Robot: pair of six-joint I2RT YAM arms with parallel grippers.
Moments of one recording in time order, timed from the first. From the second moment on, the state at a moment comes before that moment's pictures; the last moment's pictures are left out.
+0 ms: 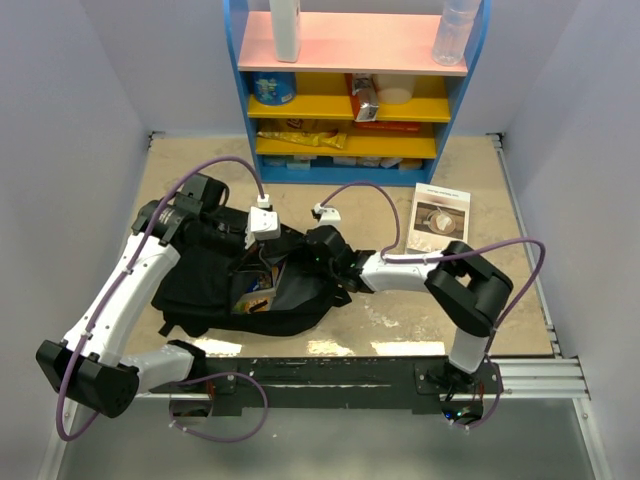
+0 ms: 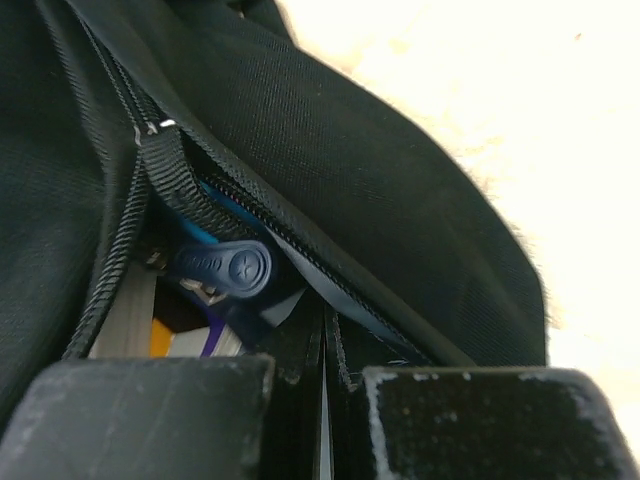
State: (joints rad) left arm -0.37 1.18 1.28 -1.19 0.84 0.82; right arm 0.94 1.78 0.96 0.22 0.28 0.73
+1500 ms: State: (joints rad) left arm -0.37 1.17 1.20 -1.15 0.85 0.84; right arm 0.49 1.17 0.53 -0.15 0.35 1.36
